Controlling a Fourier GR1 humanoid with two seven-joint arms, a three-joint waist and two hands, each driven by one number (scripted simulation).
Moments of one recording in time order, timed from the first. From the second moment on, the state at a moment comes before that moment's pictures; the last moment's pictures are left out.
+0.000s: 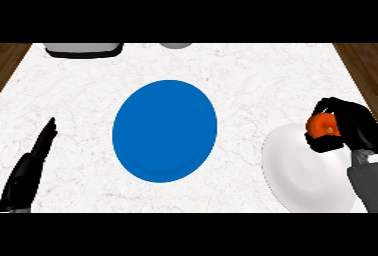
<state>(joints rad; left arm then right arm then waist) 0.10 0.37 0.03 -1.49 -0.11 0.10 -0.12 -0.27 -0.49 0.07 -1.30 0.77 -0.10 0.19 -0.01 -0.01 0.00</state>
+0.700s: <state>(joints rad) 0.11 0.36 0.04 -1.51 -0.12 0.08 -0.12 -0.27 -0.40 0.21 -1.96 0.74 0.02 0.36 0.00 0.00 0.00</state>
